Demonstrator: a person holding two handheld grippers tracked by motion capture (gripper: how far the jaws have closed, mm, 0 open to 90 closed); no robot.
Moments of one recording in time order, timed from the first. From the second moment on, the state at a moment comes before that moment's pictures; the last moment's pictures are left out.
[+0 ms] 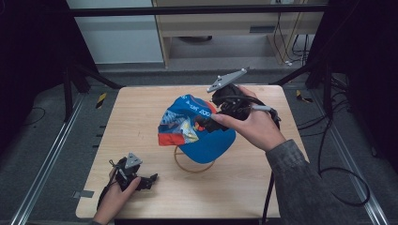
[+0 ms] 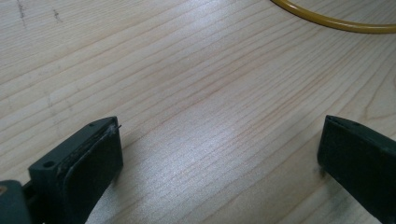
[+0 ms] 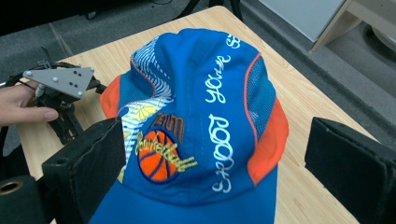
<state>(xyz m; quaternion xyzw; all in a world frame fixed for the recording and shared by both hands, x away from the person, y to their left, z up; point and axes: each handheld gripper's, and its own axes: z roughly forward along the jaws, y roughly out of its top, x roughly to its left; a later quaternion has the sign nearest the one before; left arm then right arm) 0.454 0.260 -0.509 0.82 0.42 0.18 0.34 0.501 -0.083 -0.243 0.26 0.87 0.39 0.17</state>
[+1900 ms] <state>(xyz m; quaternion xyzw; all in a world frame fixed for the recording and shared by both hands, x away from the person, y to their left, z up) 0.453 0.260 -0.509 0.82 0.42 0.18 0.34 0.485 -0.235 -0.369 0.44 0.78 0.39 0.21</state>
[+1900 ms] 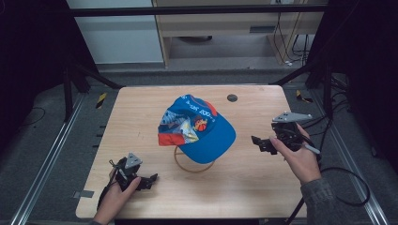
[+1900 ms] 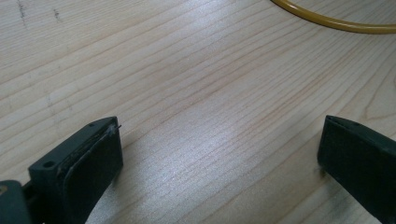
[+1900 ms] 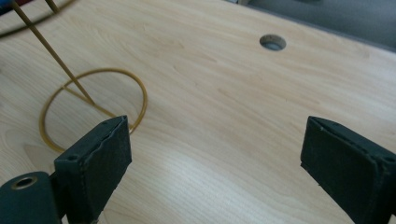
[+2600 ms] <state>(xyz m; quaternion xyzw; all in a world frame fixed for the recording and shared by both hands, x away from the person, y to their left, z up) 0.453 0.260 -0.509 0.82 0.42 0.18 0.34 0.487 -0.243 -0.430 0.47 0.77 0.38 0.19</state>
